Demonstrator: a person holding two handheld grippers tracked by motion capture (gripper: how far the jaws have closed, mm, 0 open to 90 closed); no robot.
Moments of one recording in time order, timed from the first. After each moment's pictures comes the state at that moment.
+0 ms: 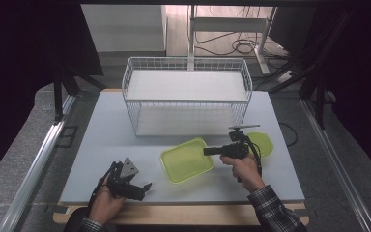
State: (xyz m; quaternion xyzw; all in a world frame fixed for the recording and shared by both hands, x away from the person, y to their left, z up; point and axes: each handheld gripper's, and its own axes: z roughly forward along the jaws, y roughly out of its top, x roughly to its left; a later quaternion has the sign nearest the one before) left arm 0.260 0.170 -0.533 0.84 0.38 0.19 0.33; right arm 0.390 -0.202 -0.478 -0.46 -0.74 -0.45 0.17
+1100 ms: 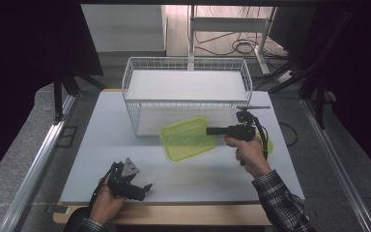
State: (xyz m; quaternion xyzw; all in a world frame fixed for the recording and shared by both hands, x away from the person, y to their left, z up) left arm 0.262 0.169 -0.535 0.84 0.38 0.18 0.33; right arm 0.407 -0.204 -0.413 -0.46 -0.72 -0.50 0.16
